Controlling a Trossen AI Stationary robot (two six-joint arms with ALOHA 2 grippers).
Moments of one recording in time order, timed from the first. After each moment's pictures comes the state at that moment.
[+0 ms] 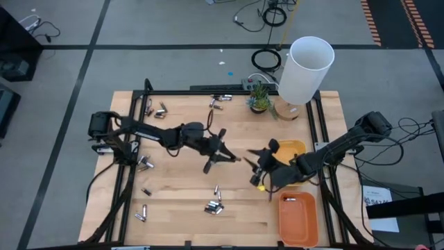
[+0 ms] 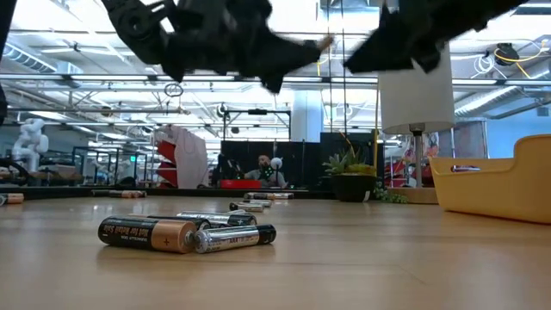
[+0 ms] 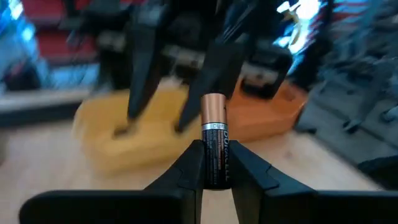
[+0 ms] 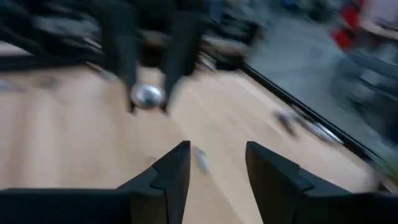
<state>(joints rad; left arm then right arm) 0.05 1.68 0.84 0.69 0.47 0.09 0.47 1.40 0.73 0.21 0.92 0.30</state>
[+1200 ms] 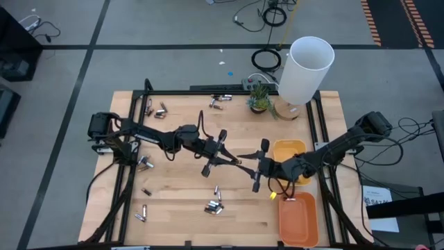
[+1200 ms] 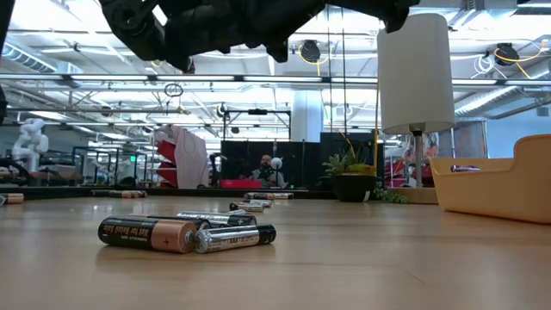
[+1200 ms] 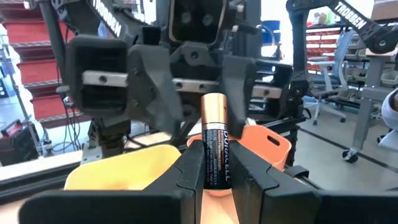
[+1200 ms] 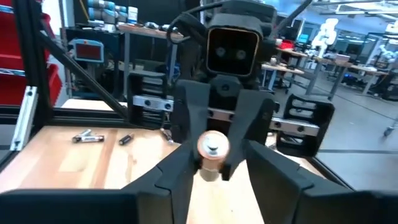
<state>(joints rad) 0.01 1.68 0.84 0.89 0.46 0.08 0.44 1.40 0.72 0.64 0.68 -0.09</state>
